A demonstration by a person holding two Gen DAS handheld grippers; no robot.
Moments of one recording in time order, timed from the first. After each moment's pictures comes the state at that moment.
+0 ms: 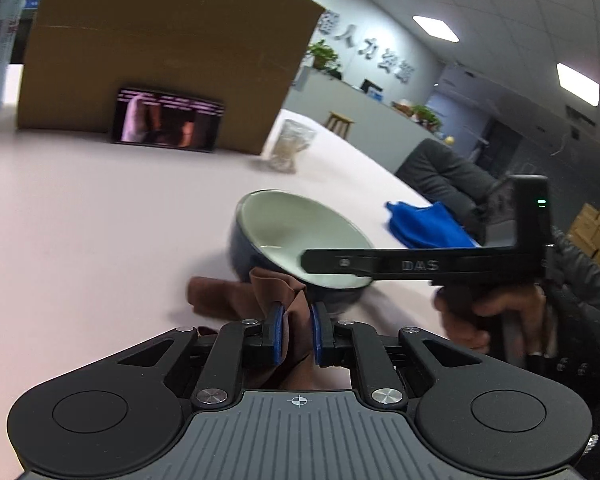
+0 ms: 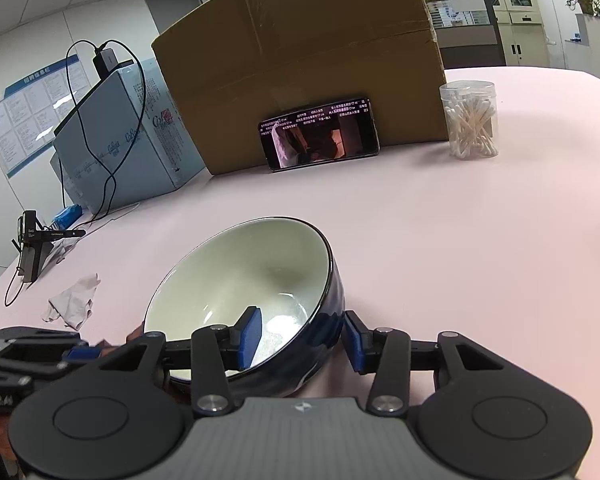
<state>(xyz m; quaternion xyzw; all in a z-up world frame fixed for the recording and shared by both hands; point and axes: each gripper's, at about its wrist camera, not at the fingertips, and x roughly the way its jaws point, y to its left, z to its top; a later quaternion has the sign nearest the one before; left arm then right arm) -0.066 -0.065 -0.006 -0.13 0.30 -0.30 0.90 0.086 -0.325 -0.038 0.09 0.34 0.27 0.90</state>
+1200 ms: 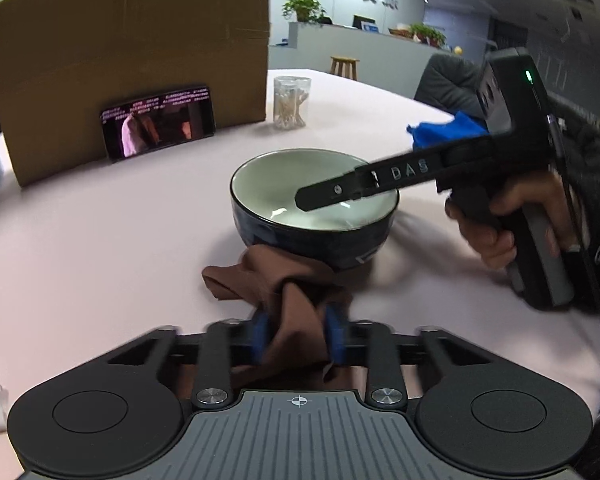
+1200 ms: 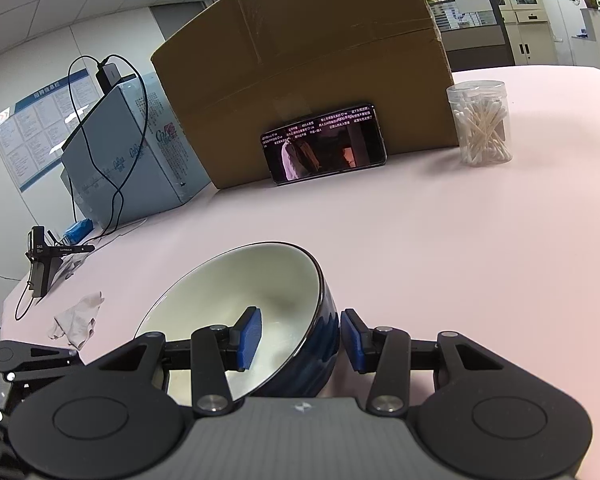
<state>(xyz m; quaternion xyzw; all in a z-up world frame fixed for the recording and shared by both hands) -0.065 -0.090 -0.008 0.05 0.34 -0.25 0.91 0.103 -0.328 -0.048 0.12 0.33 0.29 0.89</state>
